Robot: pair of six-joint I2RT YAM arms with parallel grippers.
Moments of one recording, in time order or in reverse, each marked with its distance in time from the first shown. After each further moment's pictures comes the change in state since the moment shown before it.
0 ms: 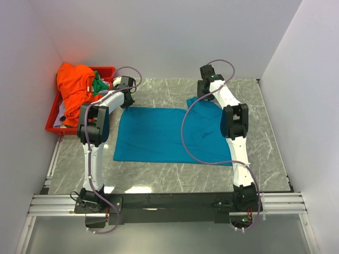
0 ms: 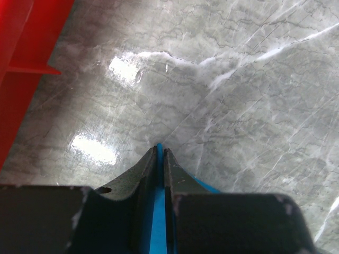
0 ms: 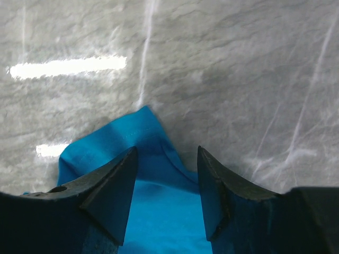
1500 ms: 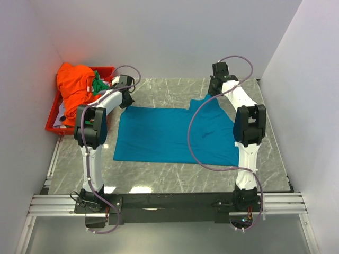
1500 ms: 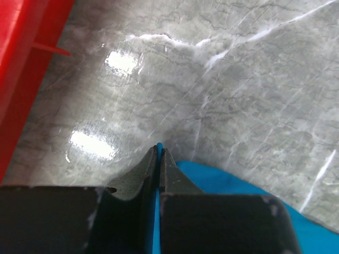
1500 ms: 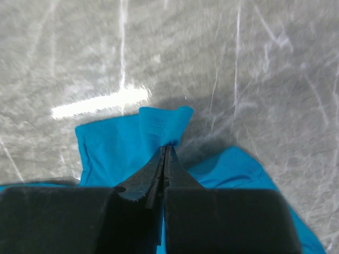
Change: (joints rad) left arm 0.001 -0.070 -0.034 -0.038 0.038 0.000; right arm -0.059 -0.360 -0.421 0.222 -0.014 0.098
